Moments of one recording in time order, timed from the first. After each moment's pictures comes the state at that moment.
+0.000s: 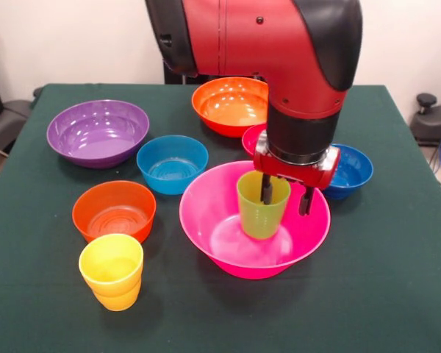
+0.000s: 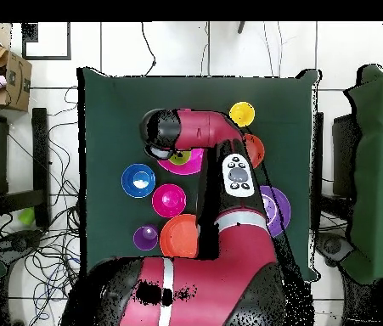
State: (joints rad) arm -0.20 -0.37 0.13 1.25 -0.16 0.78 2.13
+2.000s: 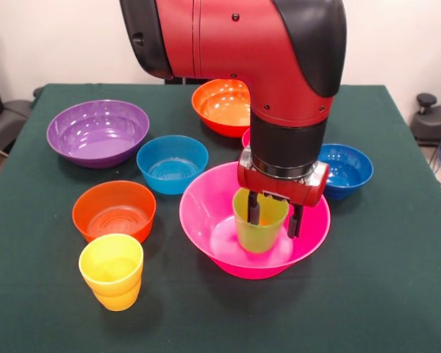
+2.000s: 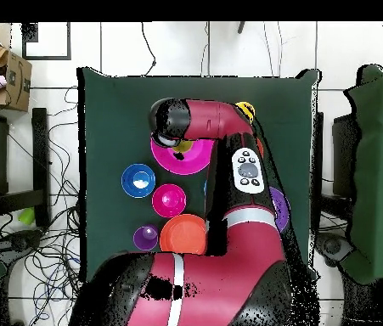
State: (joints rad) arm -0.22 -0.36 0.14 1.17 -0.16 0.75 2.13
